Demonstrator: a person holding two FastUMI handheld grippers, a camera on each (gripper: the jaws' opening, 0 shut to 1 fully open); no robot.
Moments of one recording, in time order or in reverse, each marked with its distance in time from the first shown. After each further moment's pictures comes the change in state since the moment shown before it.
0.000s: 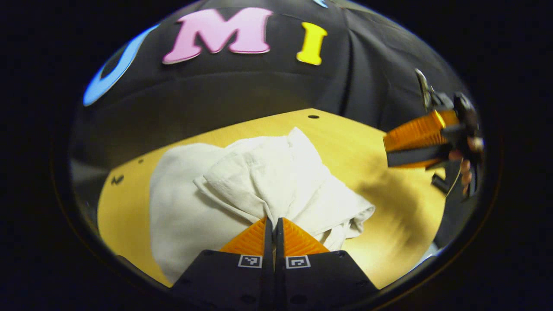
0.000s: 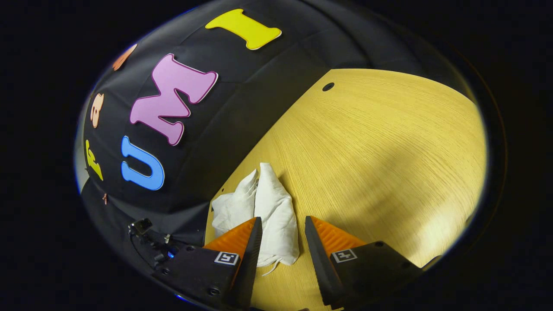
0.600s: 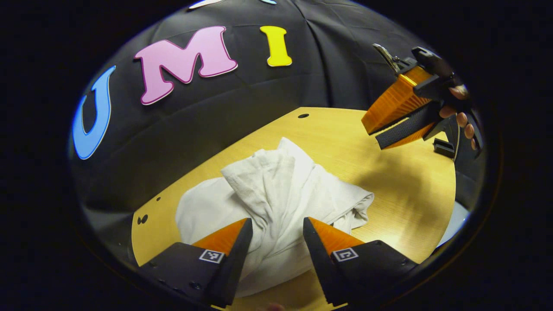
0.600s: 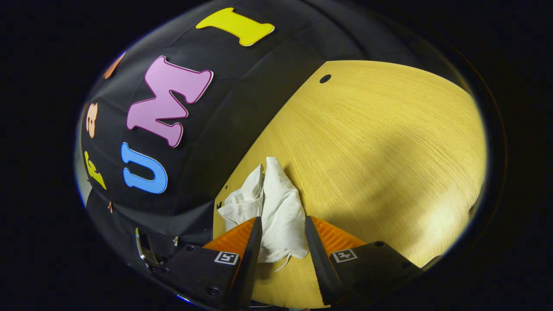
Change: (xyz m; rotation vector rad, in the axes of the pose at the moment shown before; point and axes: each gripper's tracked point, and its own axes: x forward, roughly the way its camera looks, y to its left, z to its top) left arm -0.034 0.007 0.026 0.138 -0.044 0.049; right arm -0.012 0.019 -0.004 0.077 0.056 0.006
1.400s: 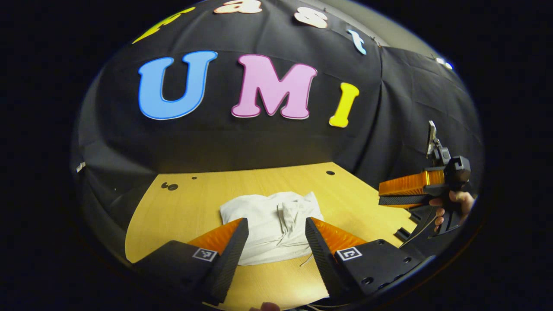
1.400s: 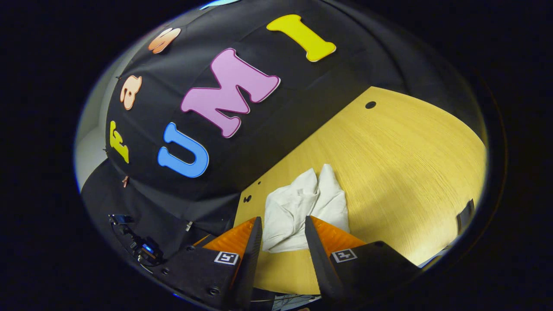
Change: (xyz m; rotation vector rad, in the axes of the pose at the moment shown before) left arm -0.191 0.074 0.072 -0.502 -0.179 0.108; right arm -0.095 0.130 -0.006 -0.181 -0.062 0.166
